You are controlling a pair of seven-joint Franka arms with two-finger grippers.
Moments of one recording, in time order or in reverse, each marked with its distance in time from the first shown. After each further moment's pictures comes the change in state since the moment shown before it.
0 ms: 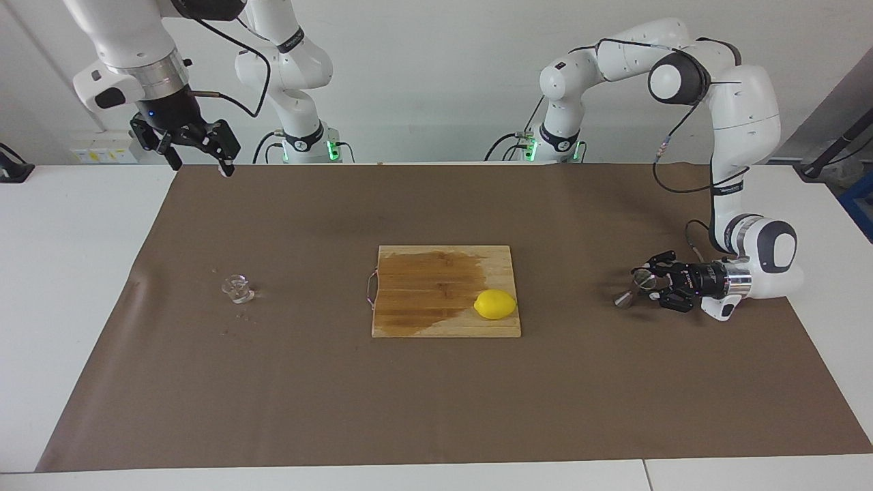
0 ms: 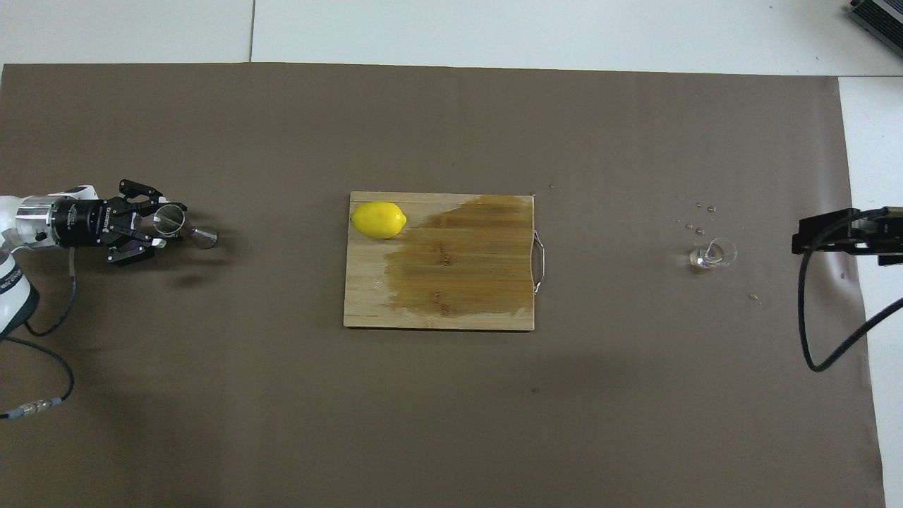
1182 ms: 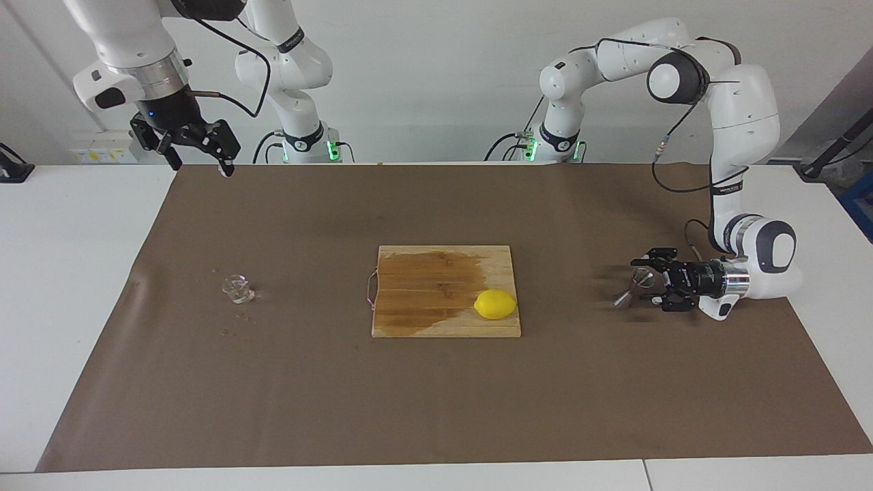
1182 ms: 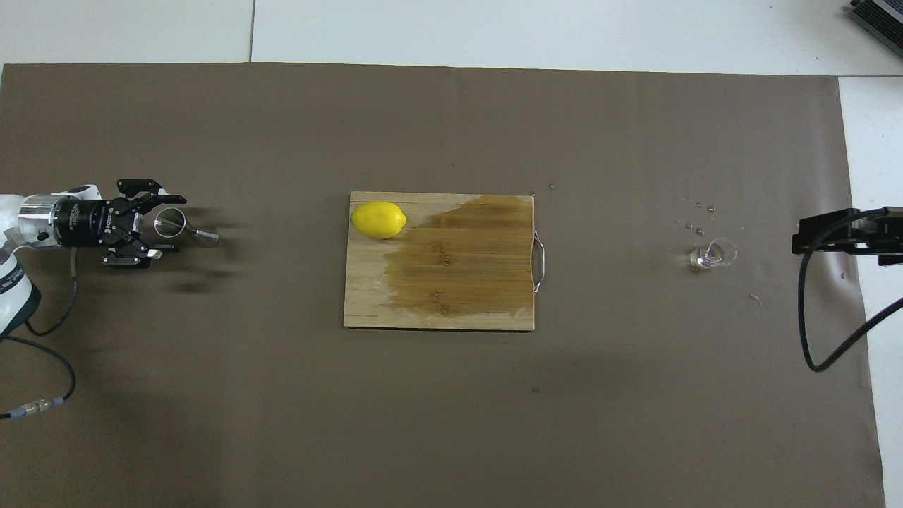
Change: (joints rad) left arm -0.011 -0.004 0.006 -0.003 0.001 -0.013 -0.001; right arm 0.000 0.000 0.000 0.000 0.000 0.000 0.000
